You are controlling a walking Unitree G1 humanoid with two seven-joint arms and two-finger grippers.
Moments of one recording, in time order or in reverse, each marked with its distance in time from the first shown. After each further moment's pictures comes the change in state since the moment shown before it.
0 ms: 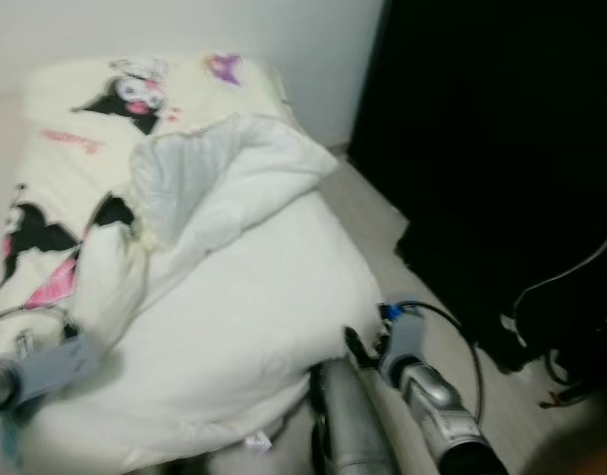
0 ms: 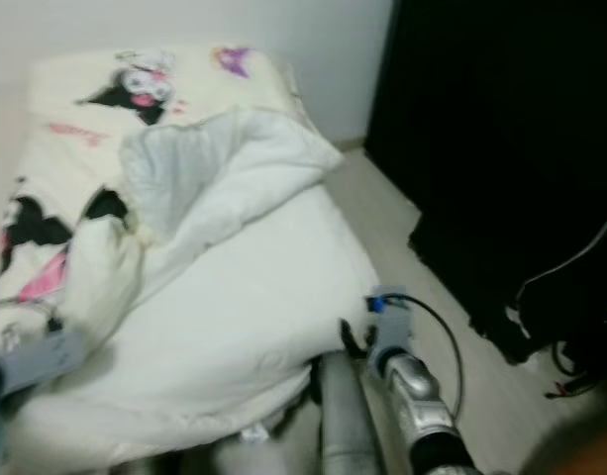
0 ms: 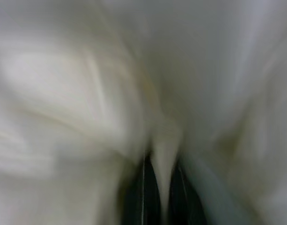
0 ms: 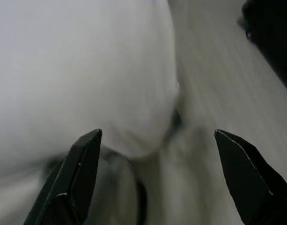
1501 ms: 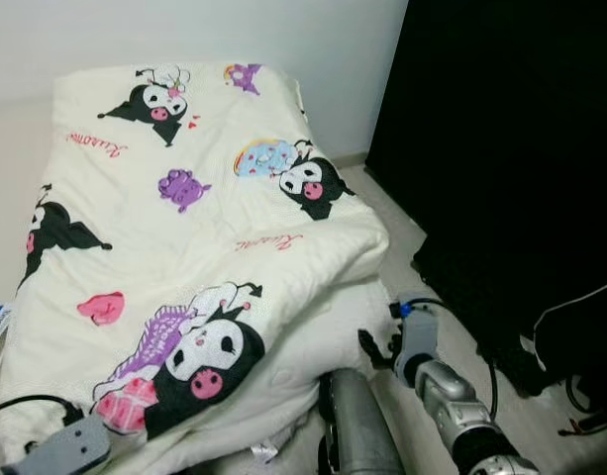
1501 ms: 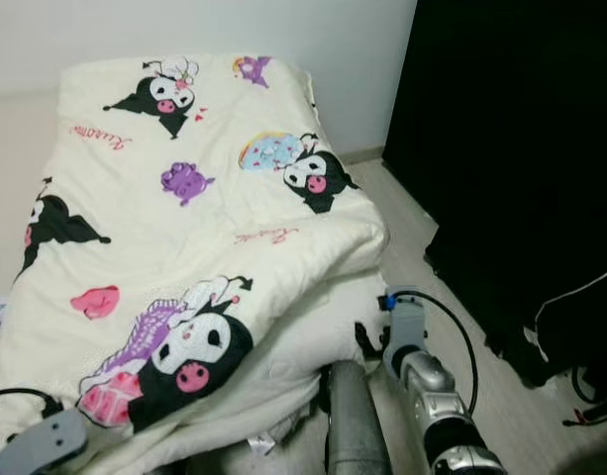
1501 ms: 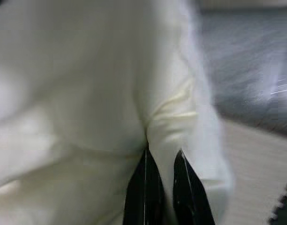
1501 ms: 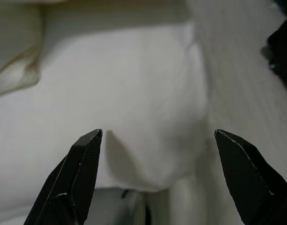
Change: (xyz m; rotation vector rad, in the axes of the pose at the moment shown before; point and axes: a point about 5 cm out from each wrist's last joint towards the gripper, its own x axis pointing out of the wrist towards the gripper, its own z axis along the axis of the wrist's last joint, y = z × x) left arm 0.004 -0.070 0.029 -0.268 -0.207 -0.369; right arm 0.010 -0.013 0.024 -0.022 -0.031 -0.009
